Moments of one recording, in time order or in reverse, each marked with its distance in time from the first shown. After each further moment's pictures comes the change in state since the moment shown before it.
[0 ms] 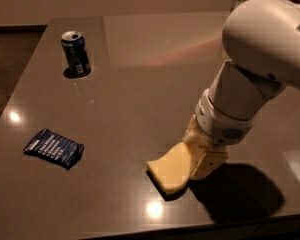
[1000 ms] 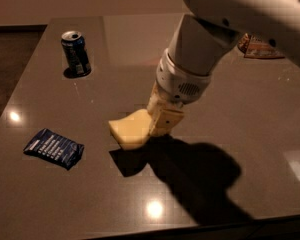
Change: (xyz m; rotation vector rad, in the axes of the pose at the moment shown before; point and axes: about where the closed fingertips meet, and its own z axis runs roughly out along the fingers) arm -0.084 -0.054 -0.029 0.024 -0.096 -0.043
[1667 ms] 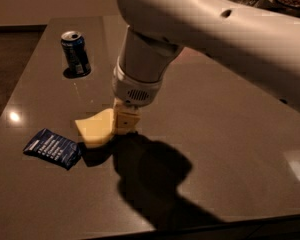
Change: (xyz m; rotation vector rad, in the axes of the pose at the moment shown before) arm -0.068 -0.024 0.039 0.079 0.006 -0.013
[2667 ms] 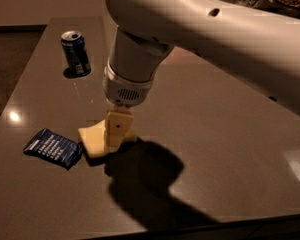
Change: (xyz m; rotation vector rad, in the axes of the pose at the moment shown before) arm -0.017 -0.001 0.004 0.002 -0.011 0.010
